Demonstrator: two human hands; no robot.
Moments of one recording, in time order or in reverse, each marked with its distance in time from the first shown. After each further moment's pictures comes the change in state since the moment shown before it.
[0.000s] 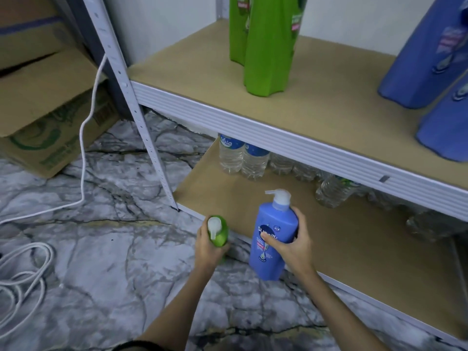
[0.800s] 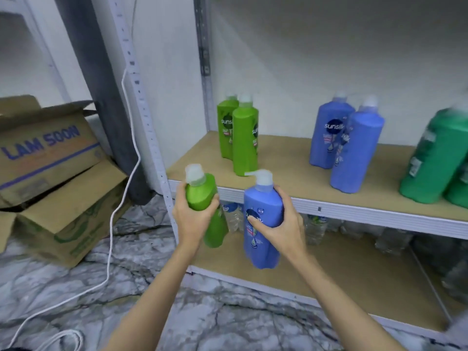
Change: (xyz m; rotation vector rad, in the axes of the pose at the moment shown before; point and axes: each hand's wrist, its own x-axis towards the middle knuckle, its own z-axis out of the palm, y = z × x) left_hand -0.058 0.227 -0.188 -0.291 0.411 0.645; right_hand -0.066 -0.216 -0.002 -0.164 0.217 -0.446
